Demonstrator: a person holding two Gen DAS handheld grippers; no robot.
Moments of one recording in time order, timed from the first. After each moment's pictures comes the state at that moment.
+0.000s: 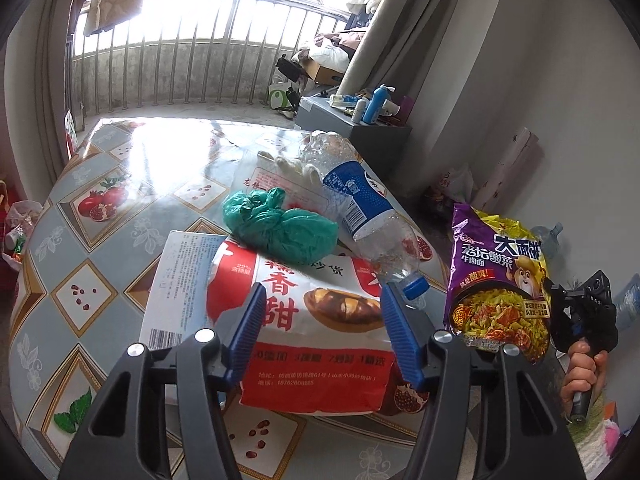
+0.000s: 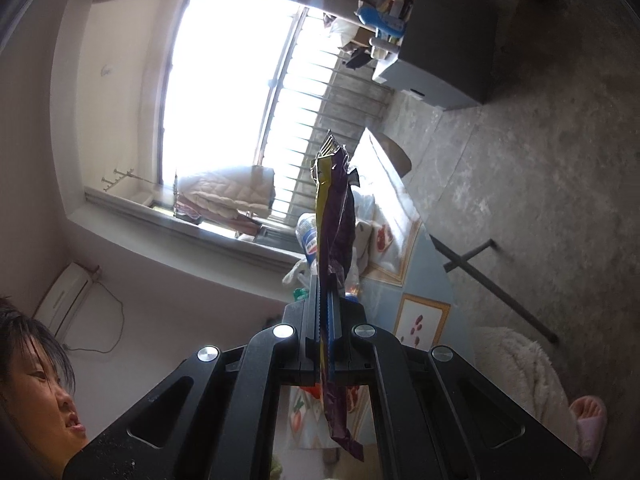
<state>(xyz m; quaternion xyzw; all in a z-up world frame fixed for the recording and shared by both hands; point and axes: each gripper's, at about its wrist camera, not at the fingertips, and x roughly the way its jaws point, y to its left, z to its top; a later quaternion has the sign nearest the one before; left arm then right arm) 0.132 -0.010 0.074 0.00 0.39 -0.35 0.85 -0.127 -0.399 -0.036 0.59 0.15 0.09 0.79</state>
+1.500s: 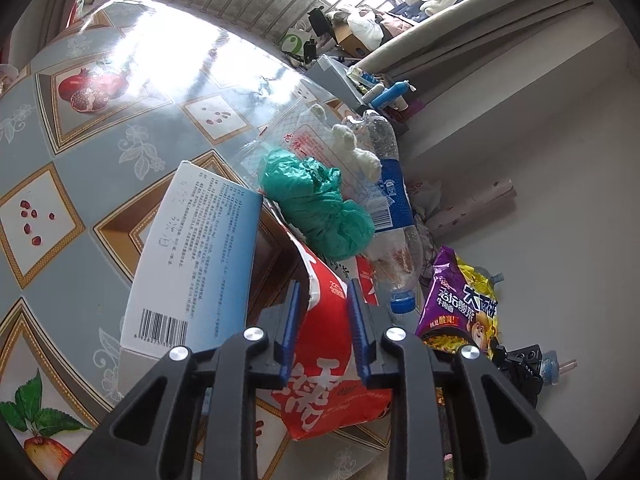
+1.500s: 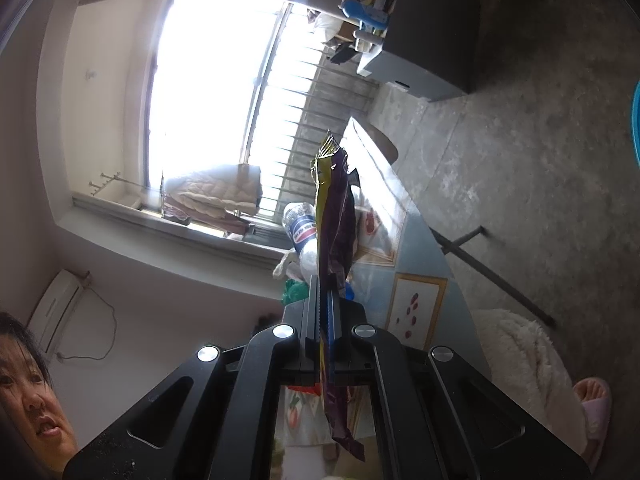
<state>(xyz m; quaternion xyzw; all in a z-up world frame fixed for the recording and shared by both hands) 0.202 0.027 0.042 -0.17 0.51 -0.38 0.75 -0.123 -0.393 -0.040 0.59 0.17 0.08 0.78</state>
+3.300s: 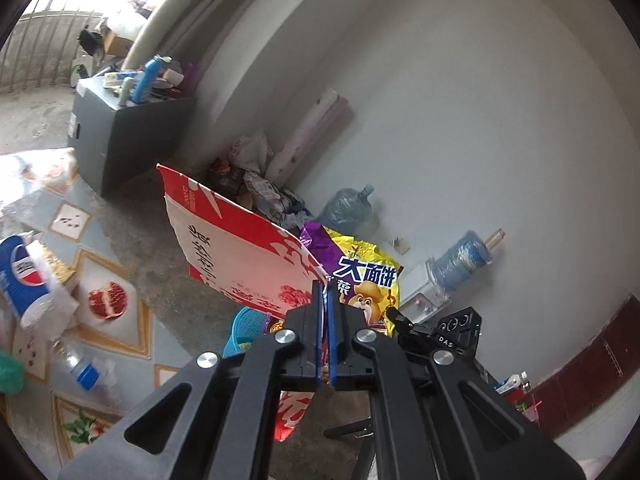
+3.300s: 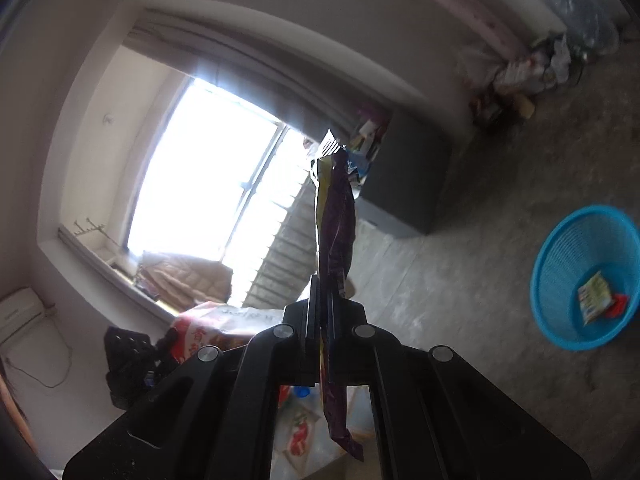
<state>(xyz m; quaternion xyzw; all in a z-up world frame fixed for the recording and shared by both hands) 0.068 -0.261 0.174 -0.03 0.41 -0.66 0.63 -0.282 -0.460 0.014 0.51 0.02 -0.11 0.85</state>
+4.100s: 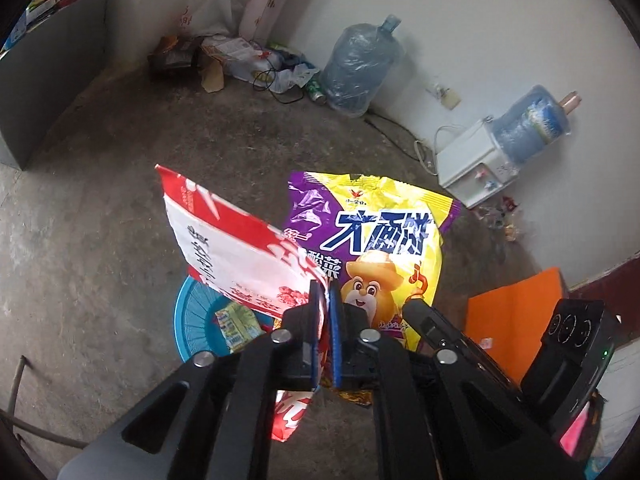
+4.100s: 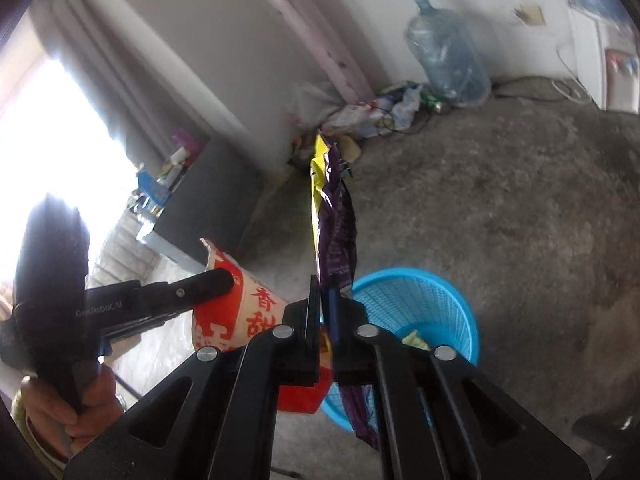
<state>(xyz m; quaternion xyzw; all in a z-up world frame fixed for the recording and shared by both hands) -0.058 -0.617 -0.064 0.21 0.51 -0.63 0.55 -0.263 -0.562 -0.113 0.46 0.14 -0.41 0.78</state>
